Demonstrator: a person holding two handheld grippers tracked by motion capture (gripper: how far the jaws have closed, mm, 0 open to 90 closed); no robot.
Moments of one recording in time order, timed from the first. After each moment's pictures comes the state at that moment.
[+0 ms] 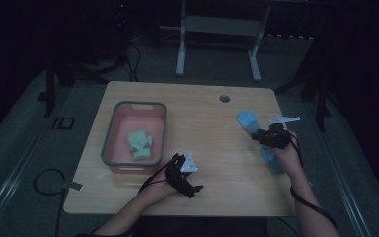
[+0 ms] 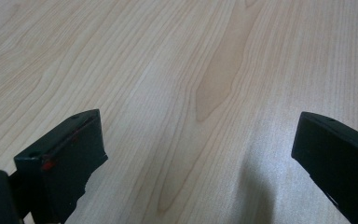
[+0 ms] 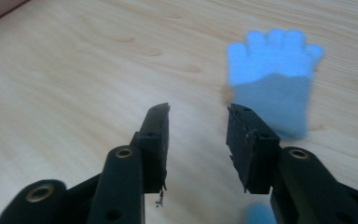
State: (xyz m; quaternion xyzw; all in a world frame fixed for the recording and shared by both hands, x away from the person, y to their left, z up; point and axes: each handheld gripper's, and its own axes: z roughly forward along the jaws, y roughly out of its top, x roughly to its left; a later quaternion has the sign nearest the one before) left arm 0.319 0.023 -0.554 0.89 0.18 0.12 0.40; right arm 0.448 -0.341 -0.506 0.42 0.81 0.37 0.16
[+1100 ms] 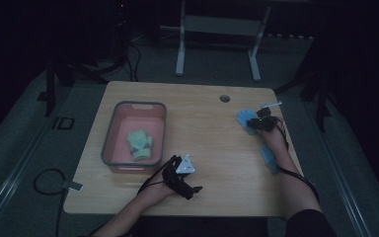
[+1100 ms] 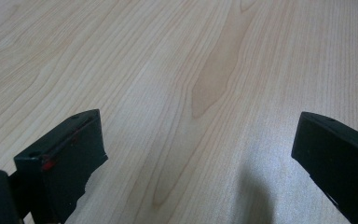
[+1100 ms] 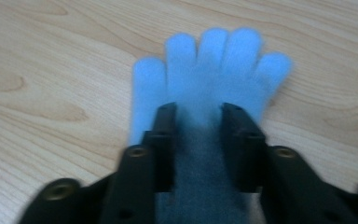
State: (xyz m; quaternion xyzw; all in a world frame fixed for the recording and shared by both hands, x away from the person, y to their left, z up) left arm 0.316 0.029 -0.559 0.88 0.19 0.11 0.42; right arm 0.546 -0.330 -0.544 0.48 0.81 0.30 0.19
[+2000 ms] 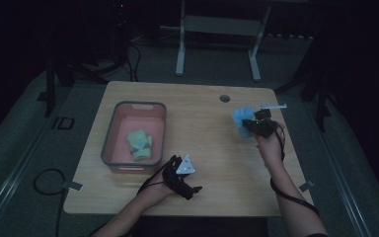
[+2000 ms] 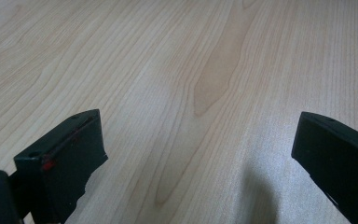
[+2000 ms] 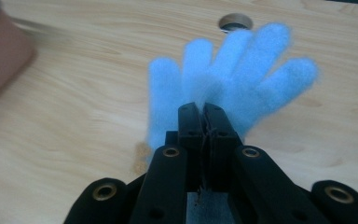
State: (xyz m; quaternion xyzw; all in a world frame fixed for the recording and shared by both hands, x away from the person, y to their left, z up) left arm 0.315 0.029 -0.560 0.88 0.18 0.12 0.42; right arm 0.452 -0.273 -0.463 0.51 0.76 0.36 0.19
